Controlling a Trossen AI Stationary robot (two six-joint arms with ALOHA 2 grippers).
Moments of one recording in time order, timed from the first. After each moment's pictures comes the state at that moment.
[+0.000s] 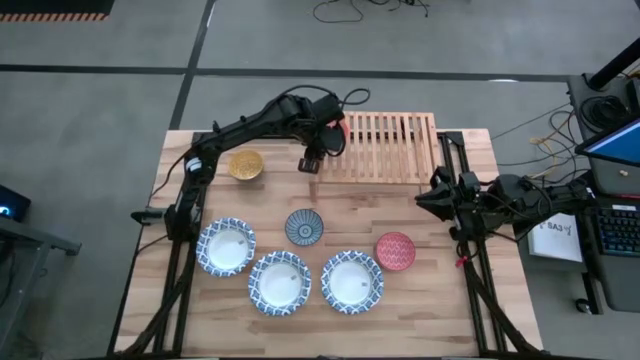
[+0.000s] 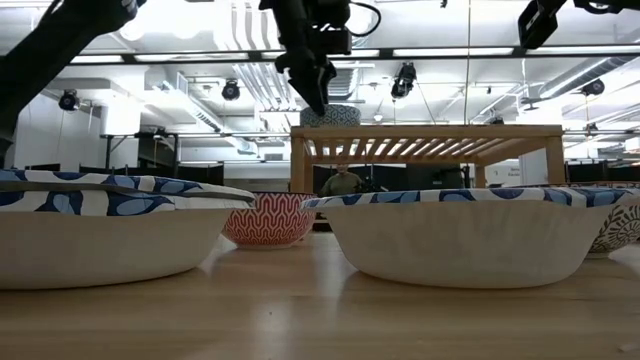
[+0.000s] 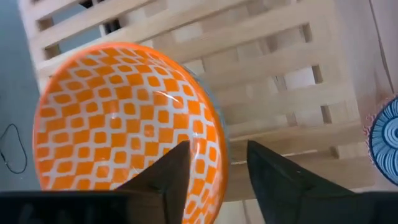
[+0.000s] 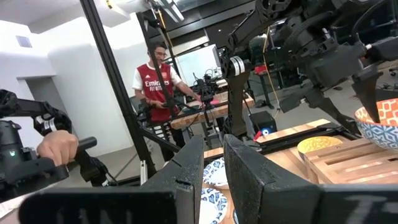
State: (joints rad) left arm 0.38 2.11 2.29 -1.31 -0.07 0.68; right arm 0.14 0.36 0.41 0.14 0.07 0.29
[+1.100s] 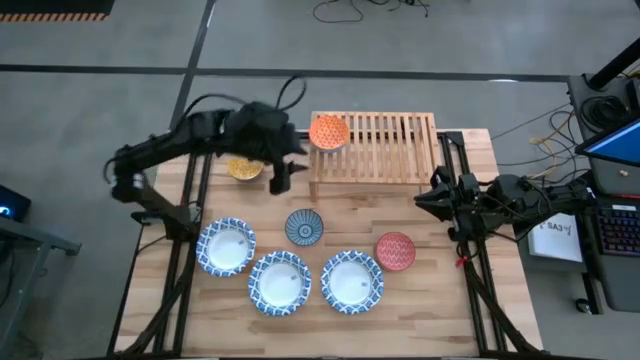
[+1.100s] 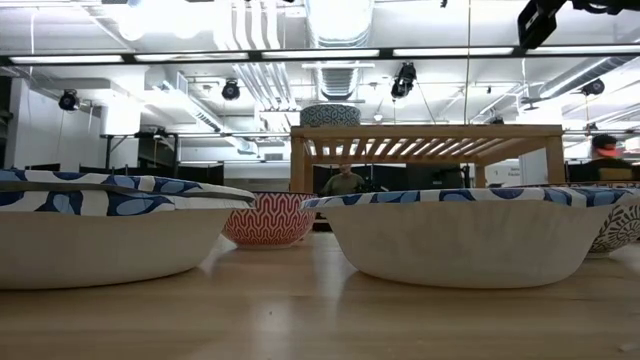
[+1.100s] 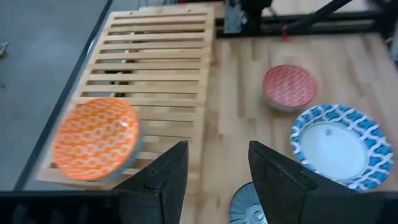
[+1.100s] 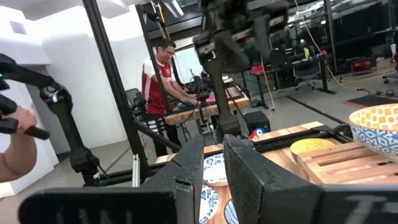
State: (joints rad) left arm 0.16 1.48 1.79 -0.98 -0.01 0.14; right arm 0.14 0.38 0.41 0.13 0.07 0.23
